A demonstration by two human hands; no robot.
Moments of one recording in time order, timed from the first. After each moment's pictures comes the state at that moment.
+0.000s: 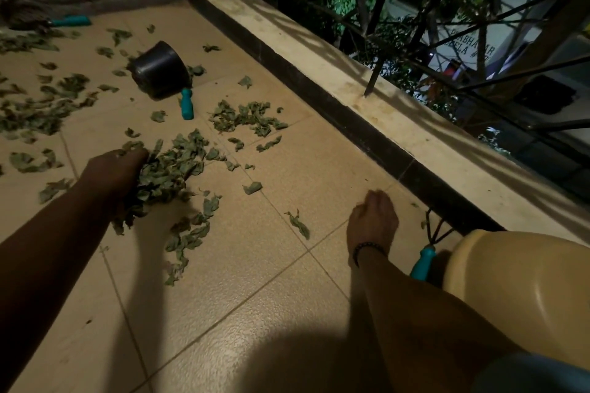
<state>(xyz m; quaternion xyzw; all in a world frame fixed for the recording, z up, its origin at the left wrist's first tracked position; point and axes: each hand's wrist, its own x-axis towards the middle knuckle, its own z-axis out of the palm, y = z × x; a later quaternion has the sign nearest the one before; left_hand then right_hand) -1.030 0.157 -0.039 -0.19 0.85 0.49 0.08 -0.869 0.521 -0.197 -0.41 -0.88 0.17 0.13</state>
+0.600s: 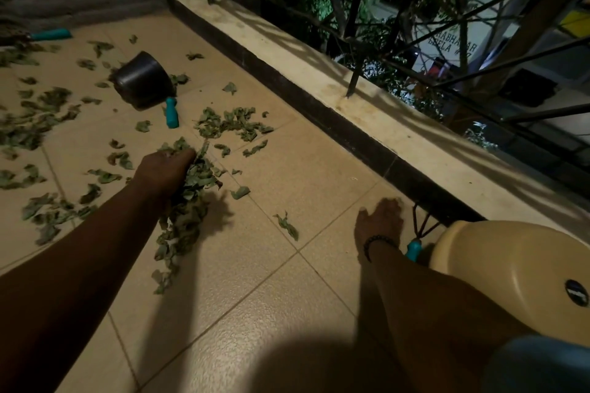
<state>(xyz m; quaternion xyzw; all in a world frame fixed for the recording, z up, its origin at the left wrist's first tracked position) -1.018 0.232 -0.031 -0.10 0.86 0.48 0.14 -0.848 0.554 -0.195 -0.44 -0.87 0.22 0.00</state>
